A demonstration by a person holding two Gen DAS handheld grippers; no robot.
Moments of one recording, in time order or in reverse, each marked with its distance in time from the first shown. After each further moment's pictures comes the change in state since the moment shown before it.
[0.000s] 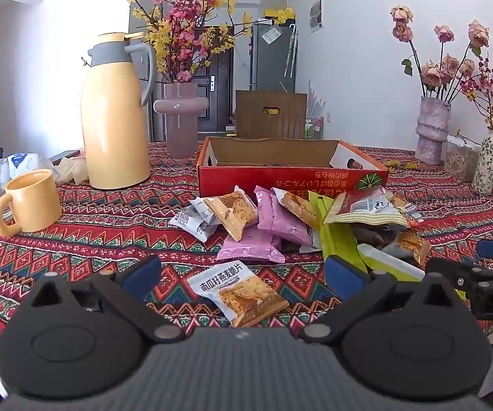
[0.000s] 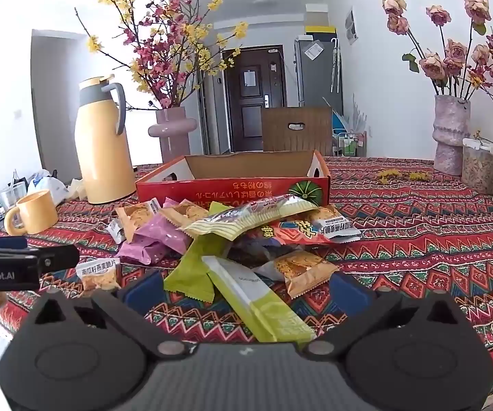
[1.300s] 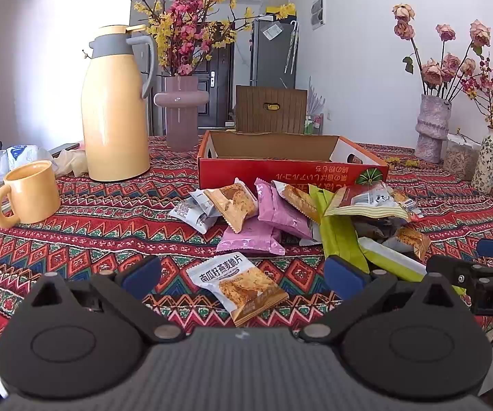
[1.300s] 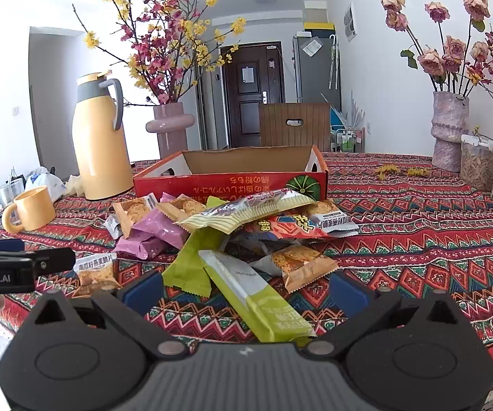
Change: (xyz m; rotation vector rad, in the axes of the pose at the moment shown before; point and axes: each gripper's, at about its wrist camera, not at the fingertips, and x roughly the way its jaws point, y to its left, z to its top) left arm -0.001 0.001 -0.005 -0.008 0.011 -0.004; right arm 0.003 -0.002 -0.004 0.001 0.013 -0.001
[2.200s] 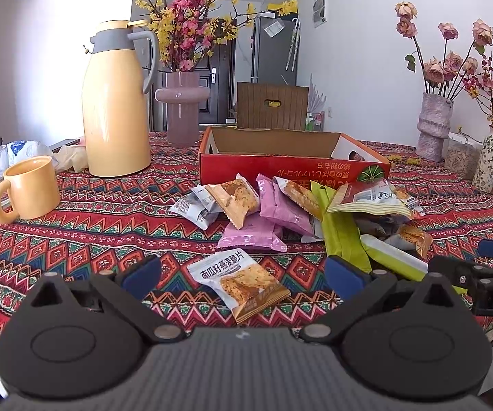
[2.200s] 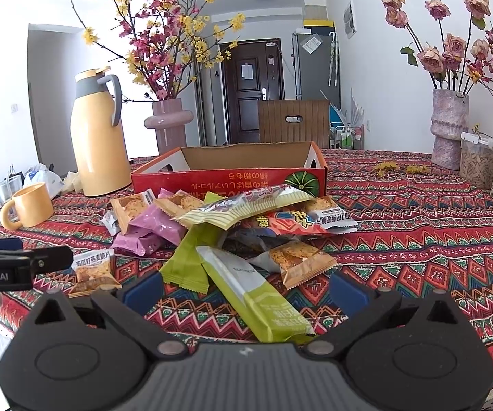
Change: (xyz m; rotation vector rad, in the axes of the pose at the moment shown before) left arm 0.004 0.002 -0.003 -0.009 0.014 0.000; right arm 0.003 -0.001 -0.001 -0.005 0.019 -0.006
